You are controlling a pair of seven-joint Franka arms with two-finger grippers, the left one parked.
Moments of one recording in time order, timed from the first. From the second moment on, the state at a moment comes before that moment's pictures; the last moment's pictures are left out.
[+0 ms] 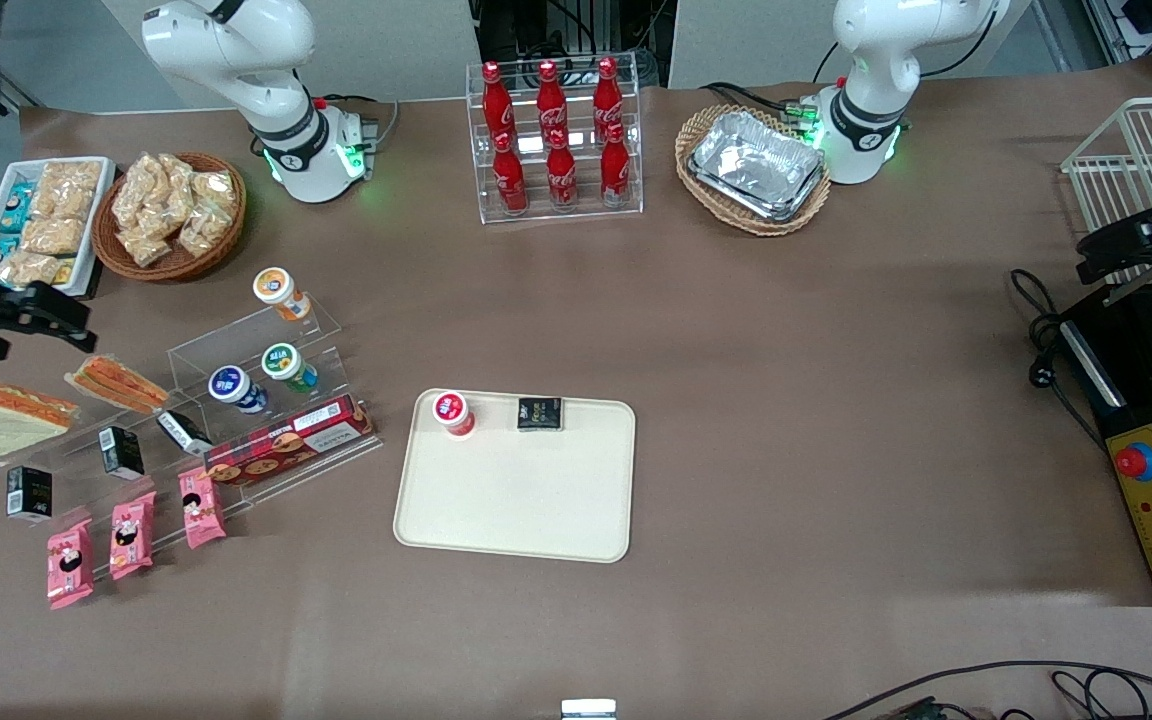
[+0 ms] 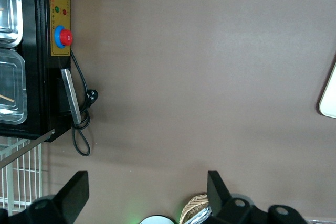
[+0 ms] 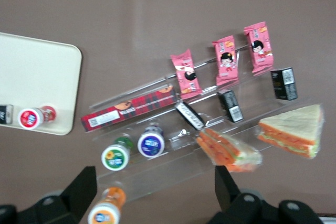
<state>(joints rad) 0.05 -0.01 -0.14 -1.62 0.01 1.67 -0.14</state>
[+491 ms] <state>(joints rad) 0.04 -0.01 -0.30 -1.61 0.01 1.67 -0.60</state>
